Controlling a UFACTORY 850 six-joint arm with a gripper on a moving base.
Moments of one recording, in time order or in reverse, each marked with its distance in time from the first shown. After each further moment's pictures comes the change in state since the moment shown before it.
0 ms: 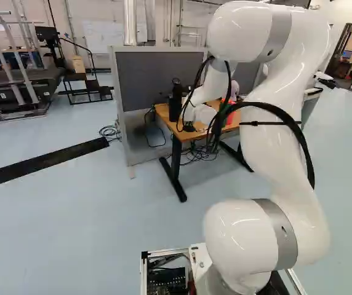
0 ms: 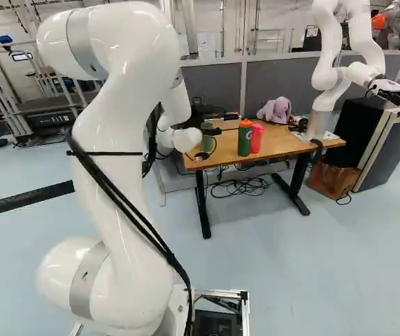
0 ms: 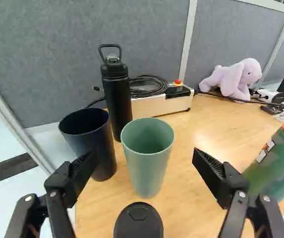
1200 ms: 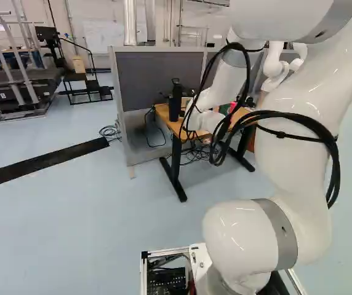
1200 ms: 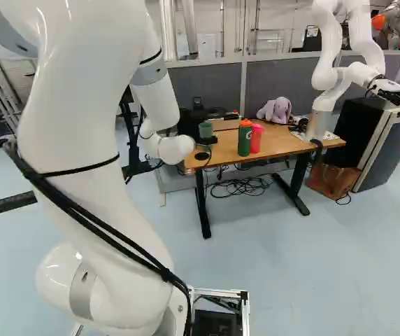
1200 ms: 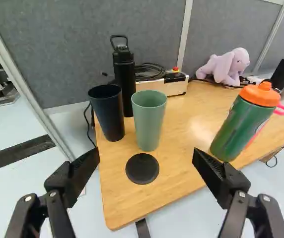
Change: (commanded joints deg) arm 0.1 14.2 17.4 0.0 0.0 0.0
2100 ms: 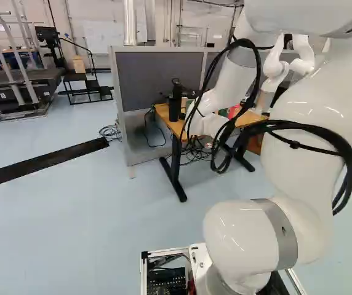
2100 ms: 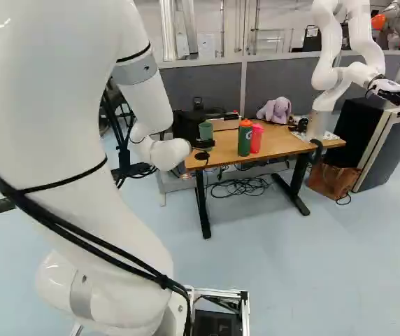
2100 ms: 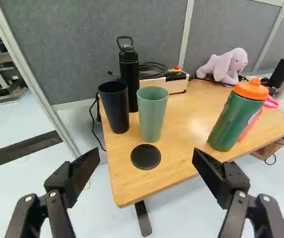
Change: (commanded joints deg) arm 0.9 7.7 7.9 0.0 0.0 0.0
